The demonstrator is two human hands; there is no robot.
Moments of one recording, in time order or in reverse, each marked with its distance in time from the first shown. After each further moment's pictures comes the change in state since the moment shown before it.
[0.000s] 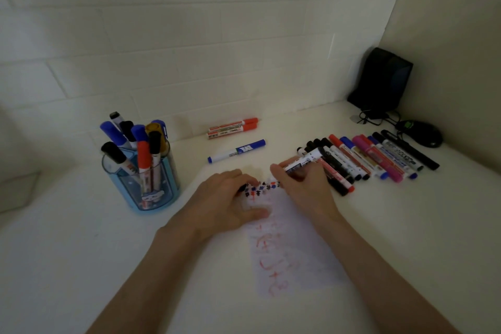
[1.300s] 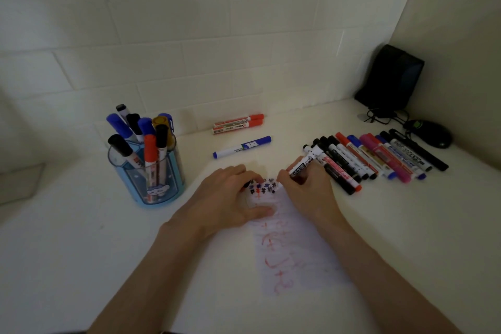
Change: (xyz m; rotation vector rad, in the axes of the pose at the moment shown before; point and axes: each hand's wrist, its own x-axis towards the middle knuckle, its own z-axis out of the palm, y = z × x) left_hand -0.004 0.002 -0.005 0.014 -0.050 -0.023; right_hand -0.002 0.009 0.008 -0.118 0.019 -0.047
